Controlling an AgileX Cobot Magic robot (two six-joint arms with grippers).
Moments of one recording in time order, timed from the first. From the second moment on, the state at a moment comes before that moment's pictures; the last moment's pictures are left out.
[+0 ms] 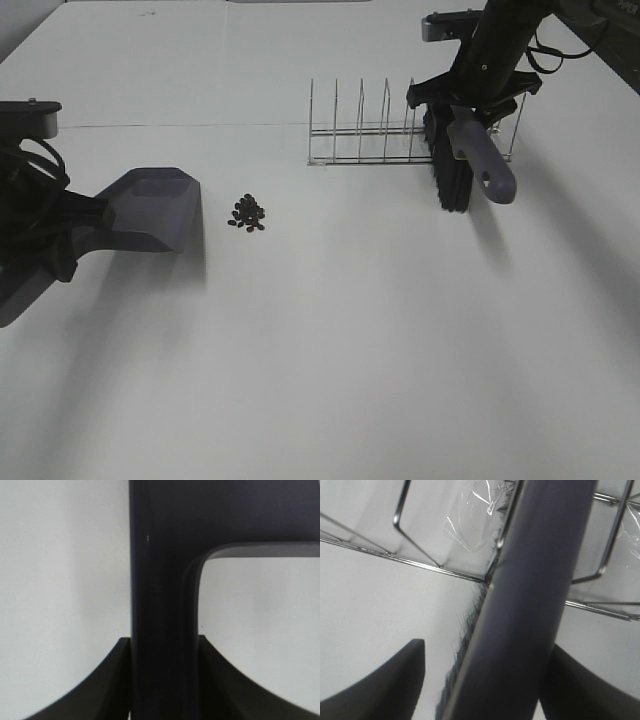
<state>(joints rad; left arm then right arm) -0.28 1.68 -1.00 0.01 0.82 -0.27 0.15 2.54 -2.31 0.04 1.12 -0.09</state>
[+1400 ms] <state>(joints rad) -0.28 1.64 -1.00 0.13 0.79 -0.34 0.14 2.48 -2.51 -0.01 1.22 -0.03</state>
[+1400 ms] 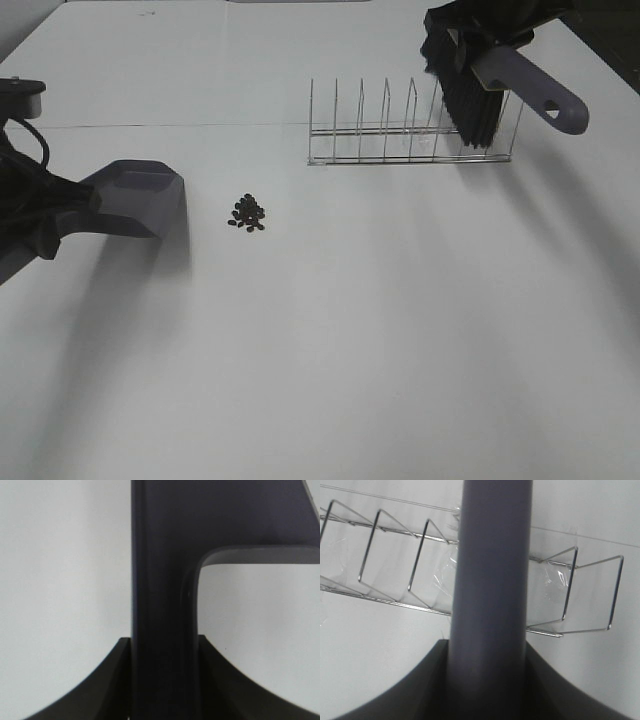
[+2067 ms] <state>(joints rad) -0.28 1.57 -0.84 0.11 0.58 -0.36 0.15 2.30 -2.34 0.06 1.23 -0.04</state>
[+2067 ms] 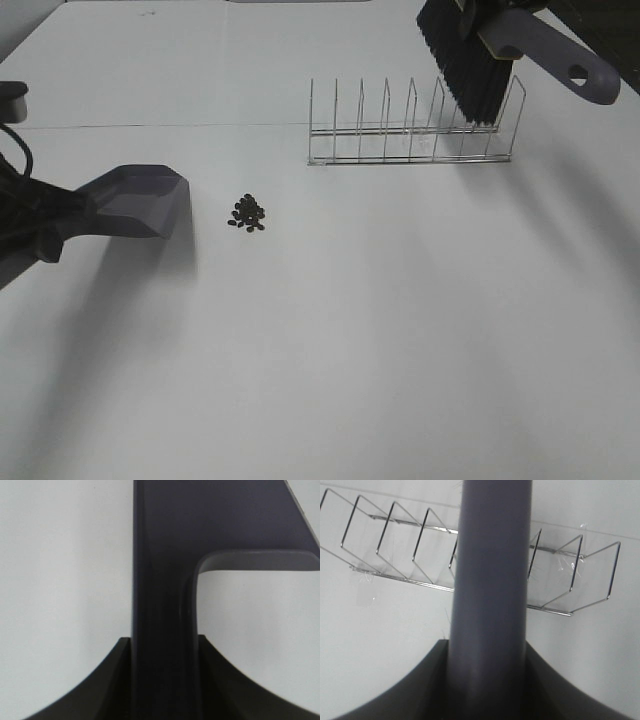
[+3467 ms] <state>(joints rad) -0.28 1.86 -0.84 -0.15 0.55 -0.12 0.27 2.22 -2.13 0.05 1.23 -0.03</state>
